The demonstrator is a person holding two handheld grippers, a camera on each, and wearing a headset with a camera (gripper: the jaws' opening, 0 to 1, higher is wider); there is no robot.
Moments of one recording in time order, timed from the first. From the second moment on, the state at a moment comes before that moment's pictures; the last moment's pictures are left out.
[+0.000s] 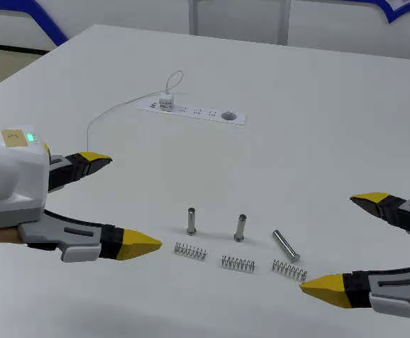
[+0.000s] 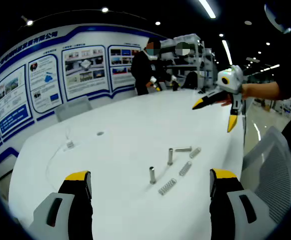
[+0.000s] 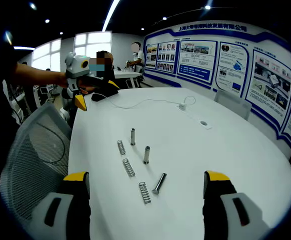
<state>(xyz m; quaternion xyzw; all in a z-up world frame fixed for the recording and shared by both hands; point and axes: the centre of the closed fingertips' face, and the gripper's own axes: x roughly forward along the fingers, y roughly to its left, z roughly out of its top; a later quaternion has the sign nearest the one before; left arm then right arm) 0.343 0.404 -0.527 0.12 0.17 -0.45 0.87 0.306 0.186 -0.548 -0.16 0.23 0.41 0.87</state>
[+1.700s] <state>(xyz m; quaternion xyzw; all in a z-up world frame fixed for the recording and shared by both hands) 0.341 0.397 -0.544 0.12 0.19 -0.46 0.86 0.352 0.190 -0.586 -0.17 0.28 0.38 0.87</state>
